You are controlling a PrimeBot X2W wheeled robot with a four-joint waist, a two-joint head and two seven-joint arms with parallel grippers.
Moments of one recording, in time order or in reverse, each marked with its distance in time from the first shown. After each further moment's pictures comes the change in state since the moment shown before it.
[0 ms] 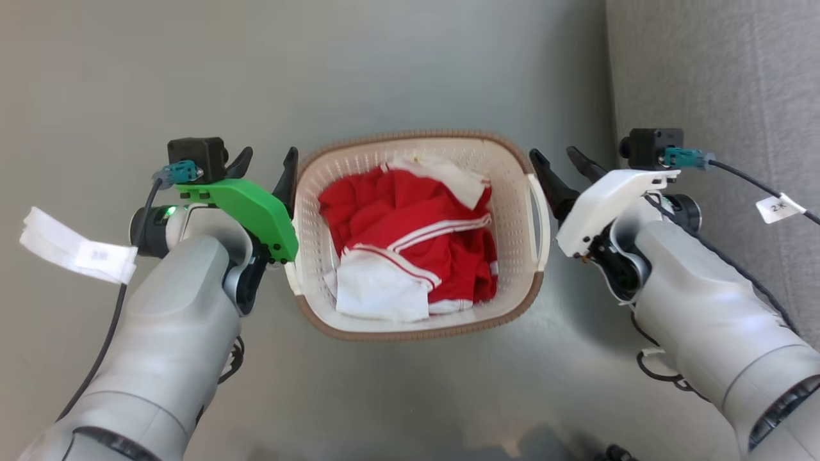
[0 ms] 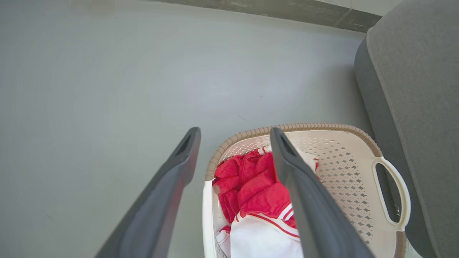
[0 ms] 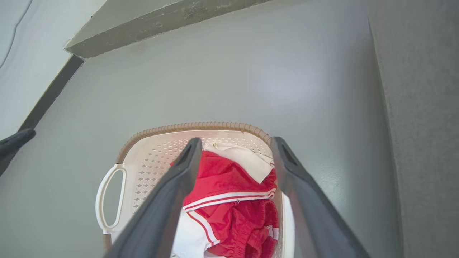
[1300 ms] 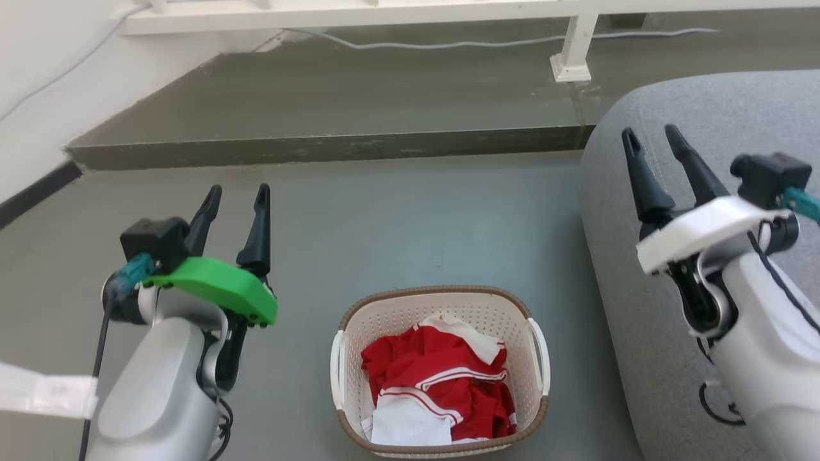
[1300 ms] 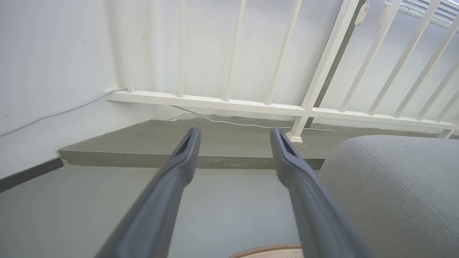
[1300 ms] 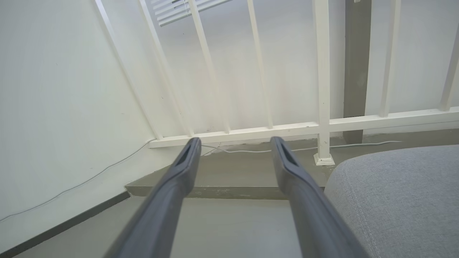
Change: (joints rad) left arm 0.413 0.092 0.377 -0.588 0.282 0.058 -0.003; right arm 0.354 -0.145 -0.521 -0.577 -0.399 -0.058 -0.005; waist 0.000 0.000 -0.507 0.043
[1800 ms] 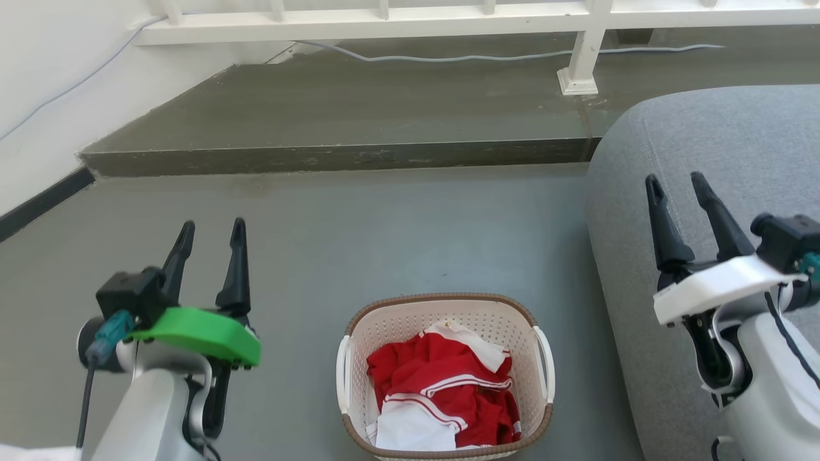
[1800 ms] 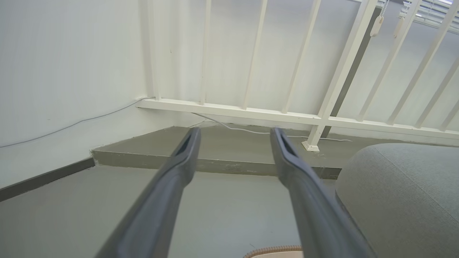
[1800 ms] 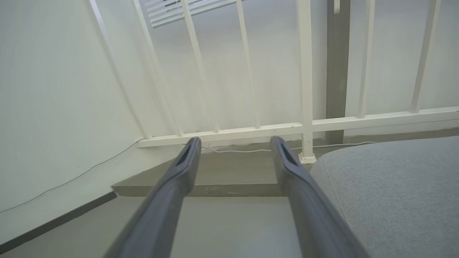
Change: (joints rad) left arm 0.197 0.002 0.123 -0.201 0.108 0.031 0.000; right arm 0.229 0.015 -0.133 -0.196 -0.134 -0.043 -0.002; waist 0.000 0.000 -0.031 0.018
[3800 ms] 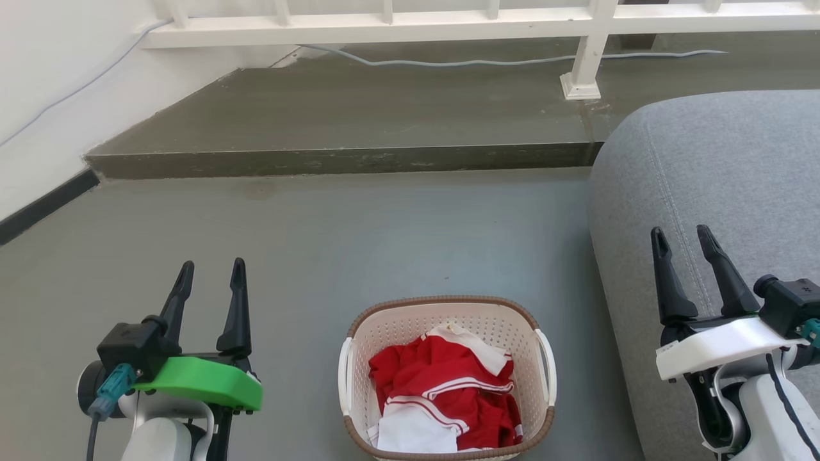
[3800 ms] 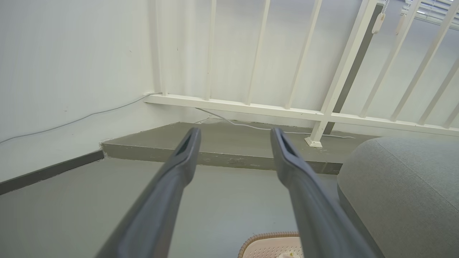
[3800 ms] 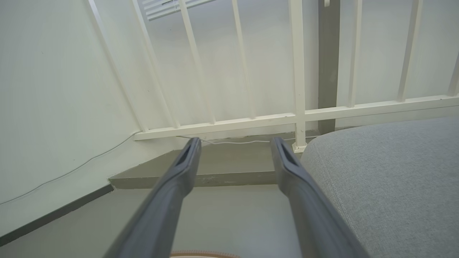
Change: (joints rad) left arm 0.183 -0.077 0.140 -0.119 0.150 -0.063 0.000; right arm 0.208 0.117 -0.161 -0.122 -0.162 0.057 -0.001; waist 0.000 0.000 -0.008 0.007
